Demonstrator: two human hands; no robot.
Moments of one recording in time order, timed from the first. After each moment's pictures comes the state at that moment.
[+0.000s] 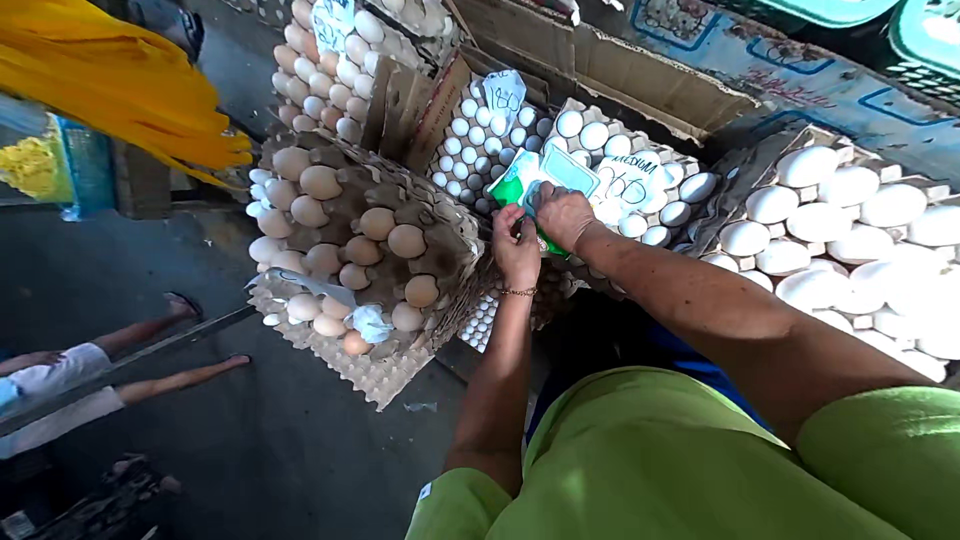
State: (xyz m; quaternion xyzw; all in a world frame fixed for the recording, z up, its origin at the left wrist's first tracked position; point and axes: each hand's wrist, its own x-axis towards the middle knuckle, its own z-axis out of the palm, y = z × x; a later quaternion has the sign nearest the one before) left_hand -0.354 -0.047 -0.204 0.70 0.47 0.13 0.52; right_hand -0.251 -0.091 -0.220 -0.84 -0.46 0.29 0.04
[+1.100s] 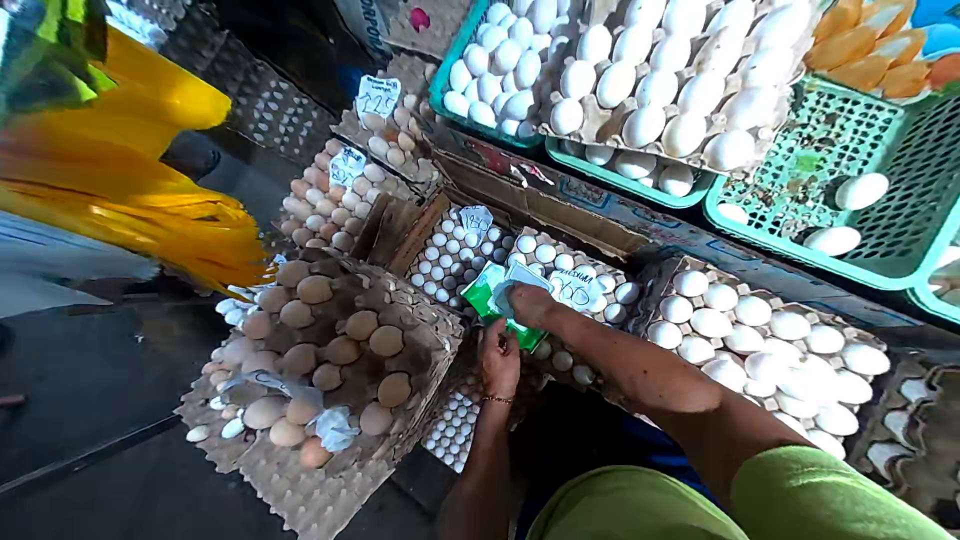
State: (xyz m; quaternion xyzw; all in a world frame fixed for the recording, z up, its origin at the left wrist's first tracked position) left_hand -0.364 -0.068 -0.205 0.78 0.43 0.03 0.44; right_hand -0.210 -0.091 -0.190 -0.78 -0.40 0.47 0.09
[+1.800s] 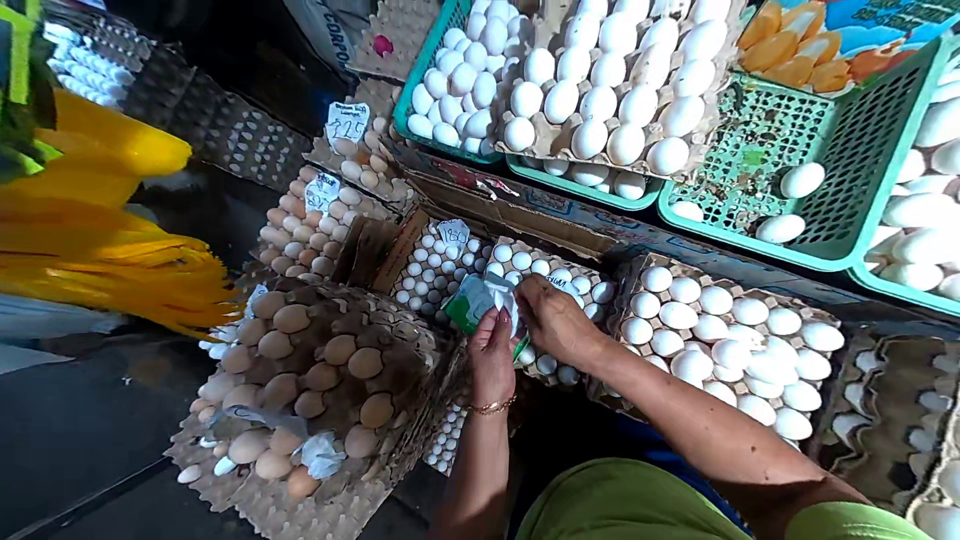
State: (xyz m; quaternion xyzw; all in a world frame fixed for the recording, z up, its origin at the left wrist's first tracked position) left_hand -0.308 -0.099 -0.104 0.50 0.40 0.17 0.75; right_hand -0.211 -0.185 -0.090 -0.82 -0.35 0.26 0.38
